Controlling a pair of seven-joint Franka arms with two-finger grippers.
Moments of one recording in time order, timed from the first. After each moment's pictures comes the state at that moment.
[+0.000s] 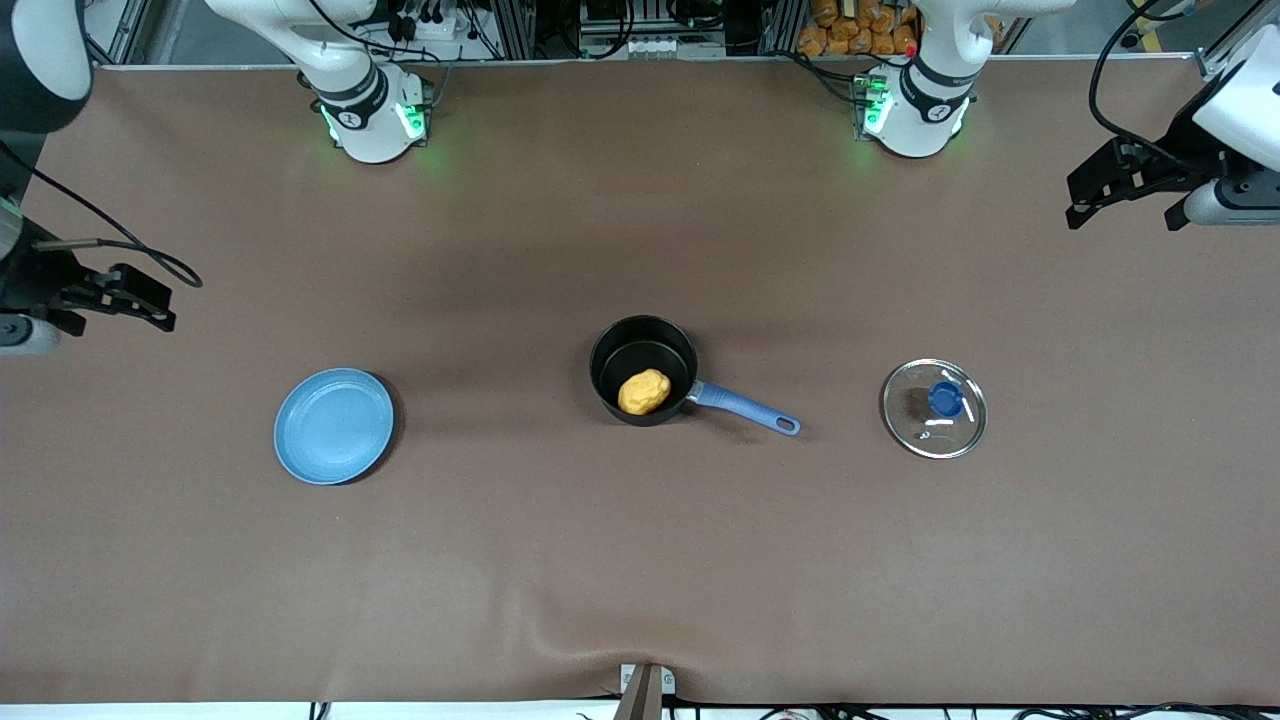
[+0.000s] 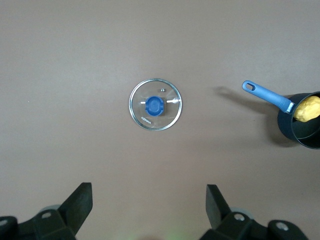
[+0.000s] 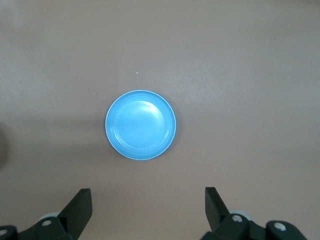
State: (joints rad) left arm -0.10 -0.05 -0.04 -1.51 0.01 1.48 -0.11; right arm -0.03 0.07 0.01 -1.58 -0.03 1.68 -0.07
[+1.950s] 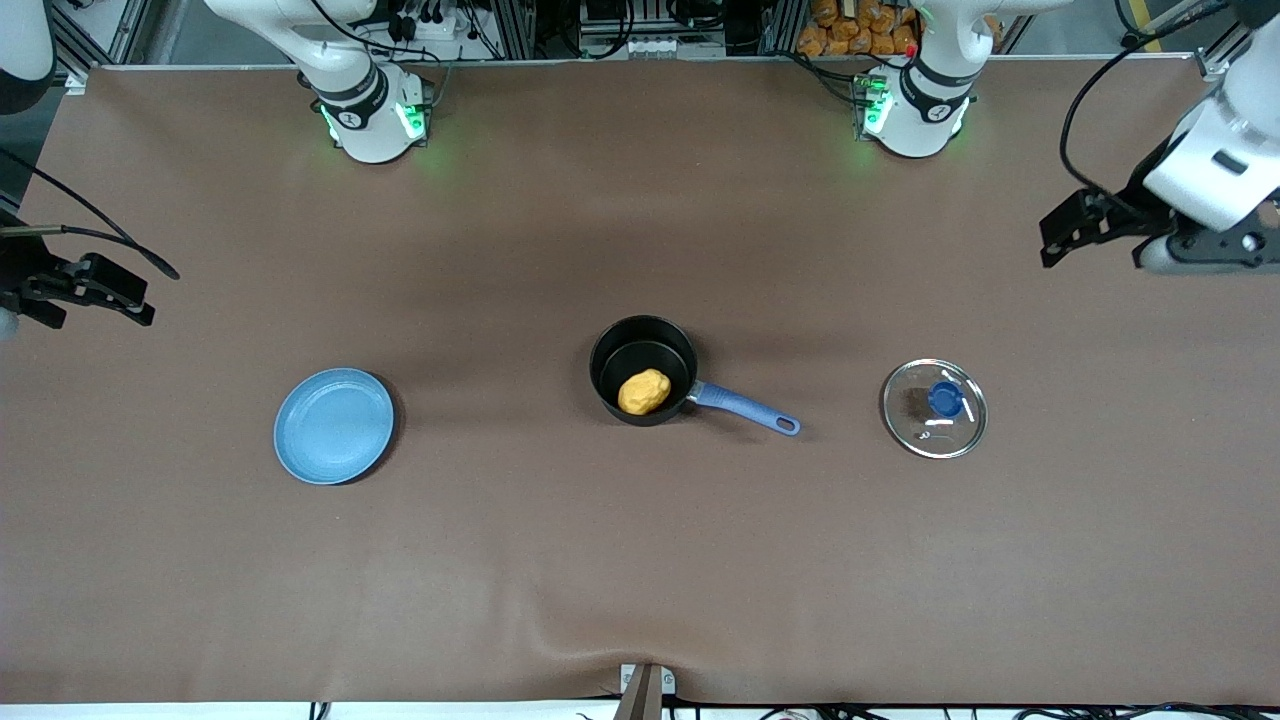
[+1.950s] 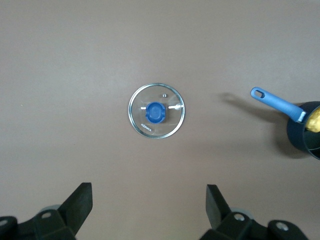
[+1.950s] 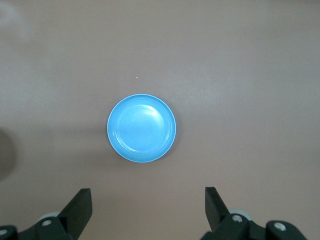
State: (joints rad) left arm -0.02 -0.08 -0.11 -1.63 0.01 1.60 -0.12; right arm -0.01 0.05 -0.05 -1.59 0.00 1.69 -0.08
